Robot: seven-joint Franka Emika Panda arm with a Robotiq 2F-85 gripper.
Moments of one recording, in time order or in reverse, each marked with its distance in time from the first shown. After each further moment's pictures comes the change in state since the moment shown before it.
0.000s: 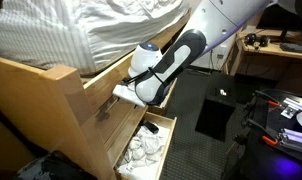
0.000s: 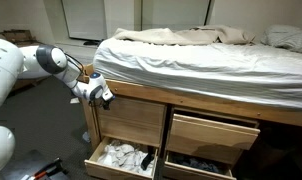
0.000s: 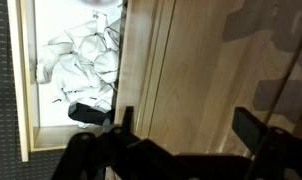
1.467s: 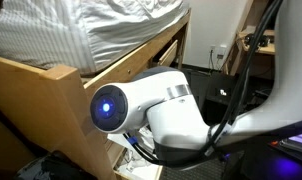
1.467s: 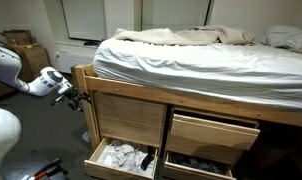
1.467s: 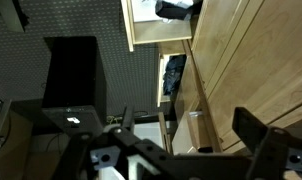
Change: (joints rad) arm 0.708 -0.064 -0.449 -0.107 -0.536 -0.774 0.994
